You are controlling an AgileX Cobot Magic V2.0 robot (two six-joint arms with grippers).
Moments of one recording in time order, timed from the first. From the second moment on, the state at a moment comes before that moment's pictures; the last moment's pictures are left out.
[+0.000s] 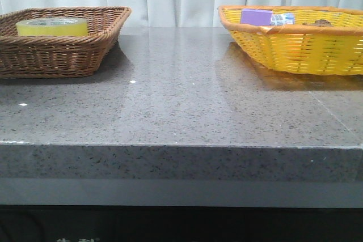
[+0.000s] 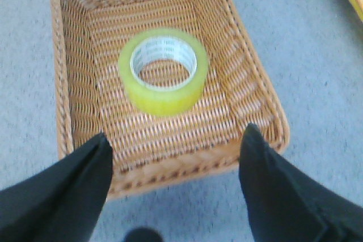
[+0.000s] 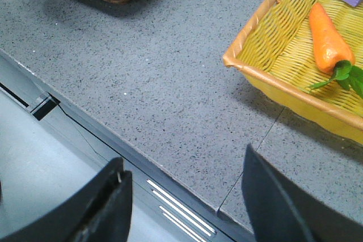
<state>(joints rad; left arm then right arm) -0.18 1.14 -1.33 -0.05 0.95 0.03 0.43 0.68 -0.88 0.20 0.83 -0.16</state>
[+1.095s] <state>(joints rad) -0.18 0.63 -0.77 -0.05 0.80 0.03 0.43 0.68 -0.88 0.20 0.83 -0.16</state>
